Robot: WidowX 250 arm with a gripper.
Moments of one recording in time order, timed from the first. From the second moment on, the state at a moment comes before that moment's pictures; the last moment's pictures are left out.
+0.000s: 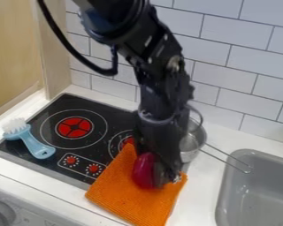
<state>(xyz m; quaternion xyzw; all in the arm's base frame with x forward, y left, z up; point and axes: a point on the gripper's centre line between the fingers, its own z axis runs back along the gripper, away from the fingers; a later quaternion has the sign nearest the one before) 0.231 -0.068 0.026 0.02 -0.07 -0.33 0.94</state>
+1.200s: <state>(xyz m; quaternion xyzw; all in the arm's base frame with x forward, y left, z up) 0.315 0.032 0.065 0.01 -0.12 -0.25 0.96</state>
